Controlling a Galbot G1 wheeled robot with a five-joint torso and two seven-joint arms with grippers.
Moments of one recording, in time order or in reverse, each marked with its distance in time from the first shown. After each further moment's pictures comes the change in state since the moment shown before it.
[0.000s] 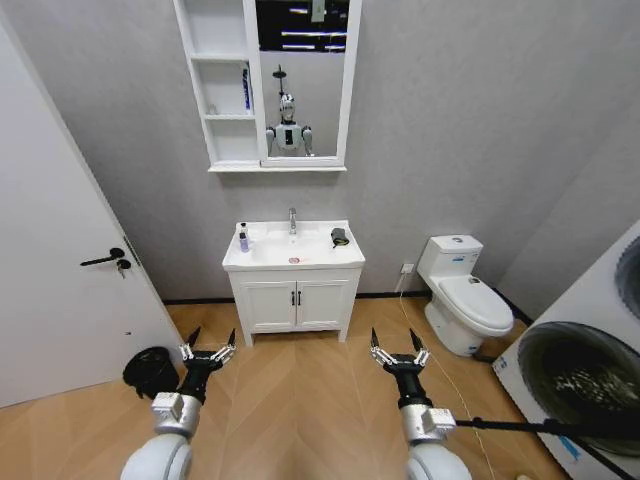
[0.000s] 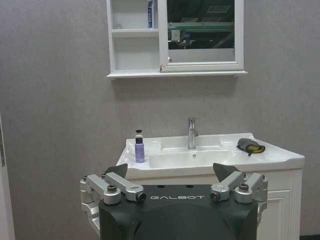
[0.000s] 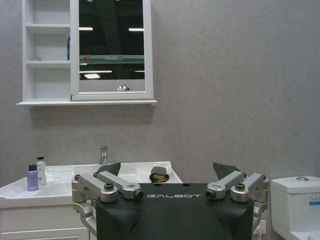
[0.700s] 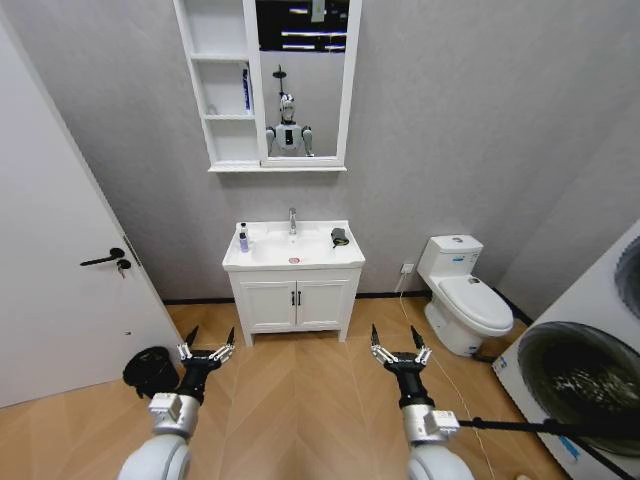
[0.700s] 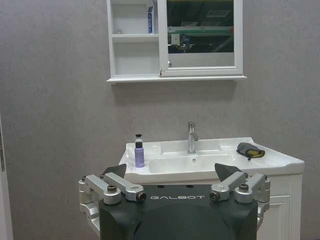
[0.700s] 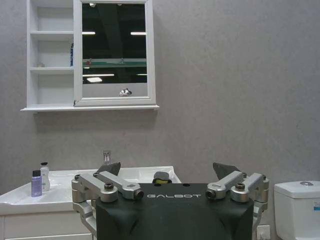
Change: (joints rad) left arm 0.000 0.004 0.000 -0.016 -0.006 0.000 -0.001; right arm -0.018 0.006 0.002 0.046 -0.002 -0.019 -0.009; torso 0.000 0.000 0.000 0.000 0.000
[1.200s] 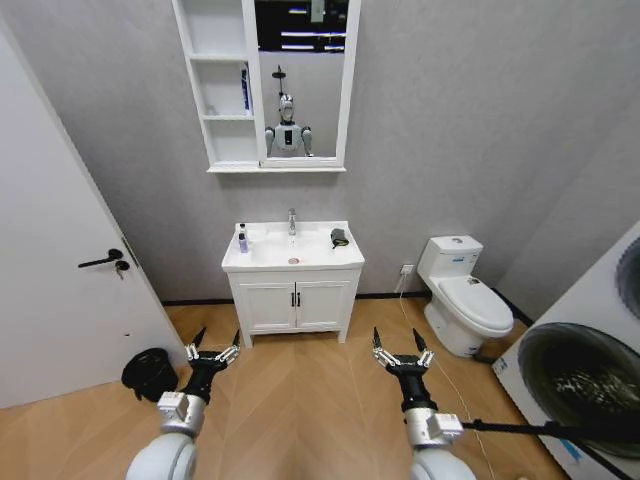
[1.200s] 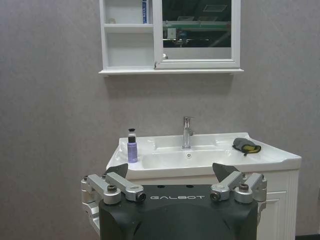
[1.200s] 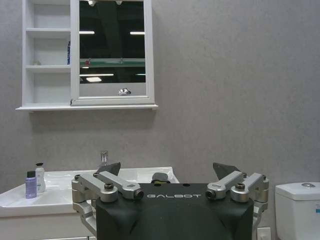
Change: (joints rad) left arm -0.016 0.002 0.025 0.037 0.003 0.000 0.000; right arm -0.011 0.003 0.009 -0.001 -0.002 0.011 -0.009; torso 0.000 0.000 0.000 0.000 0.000
